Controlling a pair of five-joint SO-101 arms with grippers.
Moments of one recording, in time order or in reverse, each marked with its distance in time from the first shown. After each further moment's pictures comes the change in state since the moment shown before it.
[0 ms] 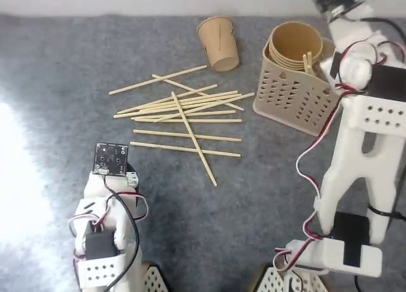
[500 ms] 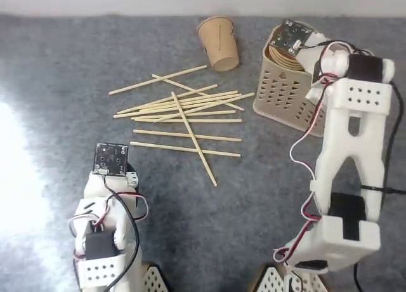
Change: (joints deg) left arm 0.0 0.0 0.0 0.0 0.0; right arm -2.3 9.4 5.5 1.1 17.3
